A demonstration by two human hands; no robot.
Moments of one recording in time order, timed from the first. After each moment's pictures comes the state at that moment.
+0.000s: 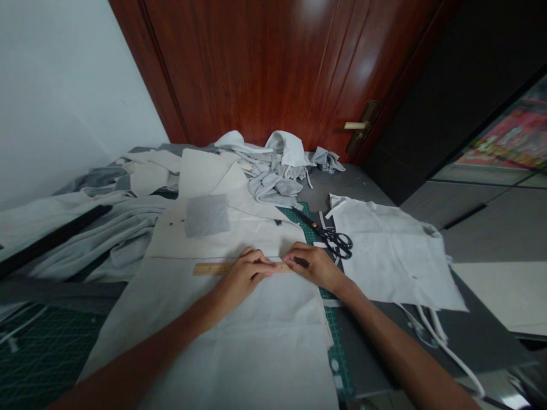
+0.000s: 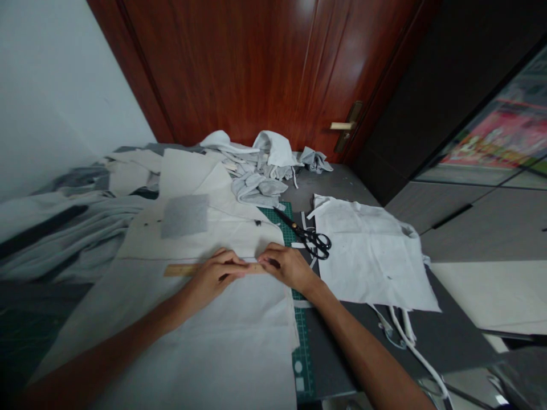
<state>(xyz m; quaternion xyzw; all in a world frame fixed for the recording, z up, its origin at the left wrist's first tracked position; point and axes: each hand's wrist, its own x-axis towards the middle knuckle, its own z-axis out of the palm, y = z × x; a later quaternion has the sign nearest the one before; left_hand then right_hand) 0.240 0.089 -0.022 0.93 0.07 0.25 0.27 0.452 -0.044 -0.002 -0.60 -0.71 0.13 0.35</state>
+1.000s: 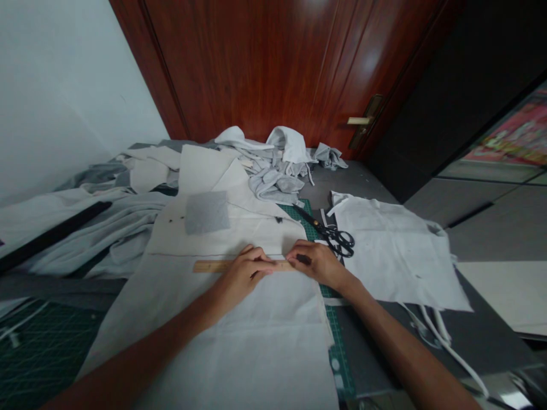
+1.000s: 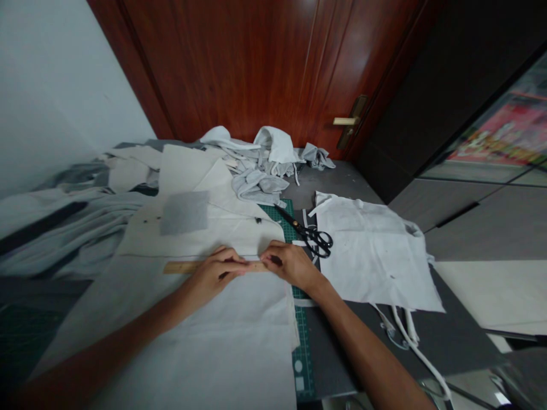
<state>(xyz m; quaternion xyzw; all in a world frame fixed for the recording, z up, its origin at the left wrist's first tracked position) 0.241 0.087 -0.019 0.92 0.07 0.27 0.28 0.455 -0.046 0.004 -0.62 -0.70 0.13 0.32</state>
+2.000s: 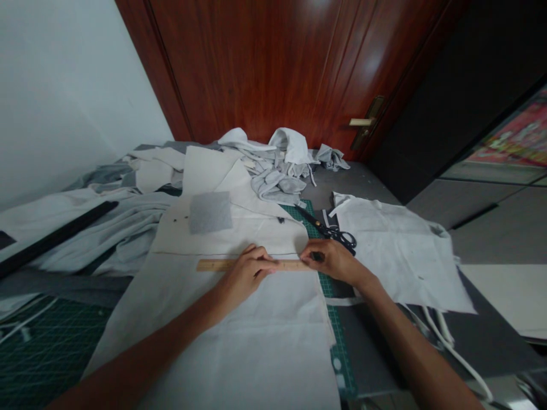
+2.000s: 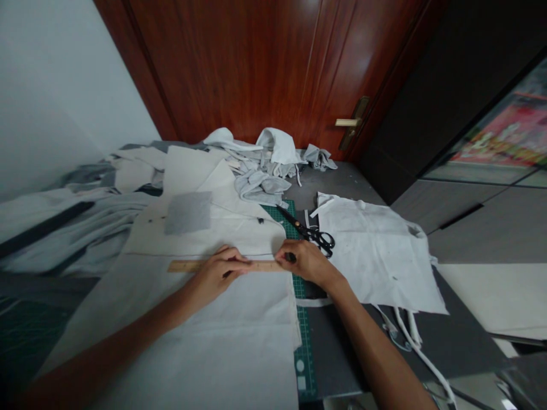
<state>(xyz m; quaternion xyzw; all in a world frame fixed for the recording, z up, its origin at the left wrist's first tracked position) 0.241 0.086 -0.020 0.92 0.07 0.26 0.27 0.480 -0.058 0.018 -0.65 -0.69 0.15 0.27</state>
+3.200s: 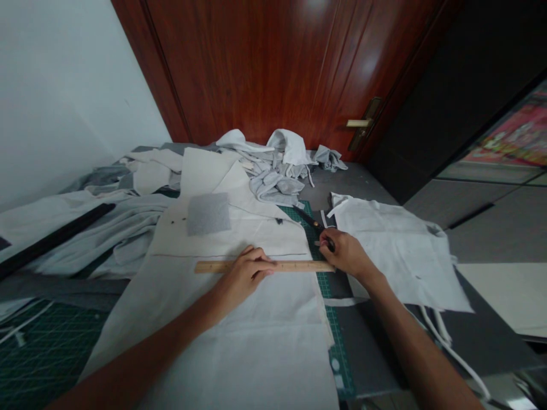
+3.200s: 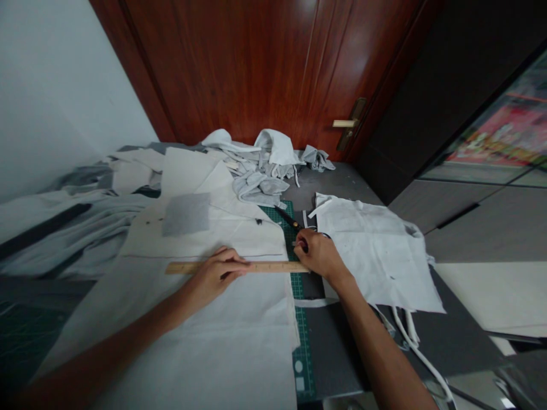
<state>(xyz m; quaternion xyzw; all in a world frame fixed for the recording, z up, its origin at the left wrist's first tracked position) 0.241 0.085 -0.019 0.92 0.07 0.28 0.28 0.508 -0.067 0.015 -0.77 -0.59 0.01 0.23</state>
